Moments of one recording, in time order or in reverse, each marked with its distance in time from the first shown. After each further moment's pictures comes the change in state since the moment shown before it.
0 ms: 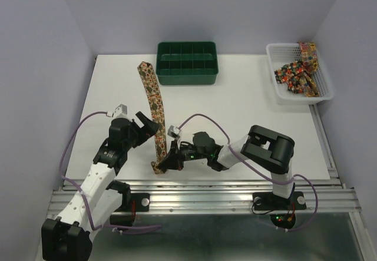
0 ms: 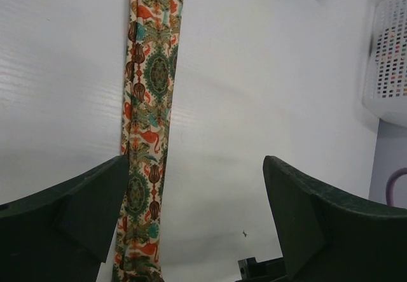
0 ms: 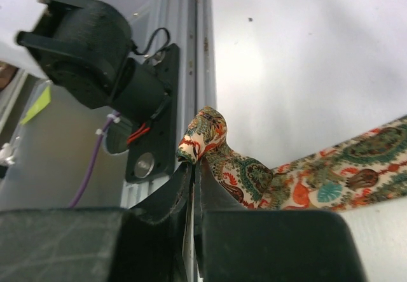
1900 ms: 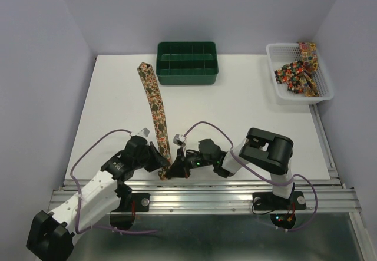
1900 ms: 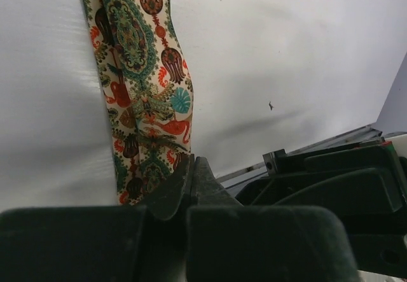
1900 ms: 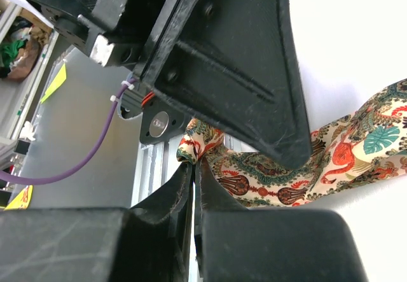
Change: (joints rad) left arm -0.302 -0.077 -0.172 -0.134 0.139 -0.170; right arm 0.015 0.008 -0.132 0.120 -0.045 0.061
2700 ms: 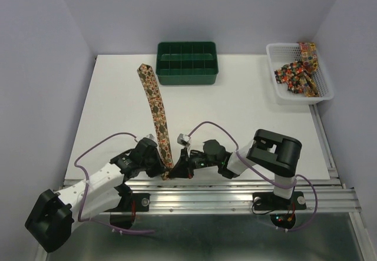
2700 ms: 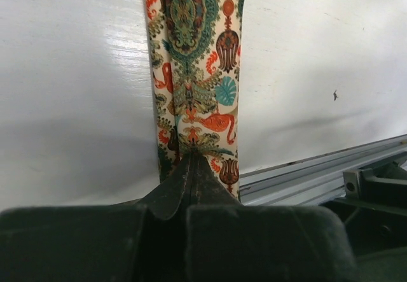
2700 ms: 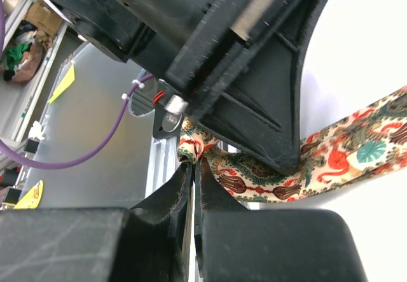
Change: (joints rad) left arm -0.123 0.161 0.014 -0.047 -0.068 -0.055; right arm 0.000 -0.068 -0.056 0.001 0.019 0.012
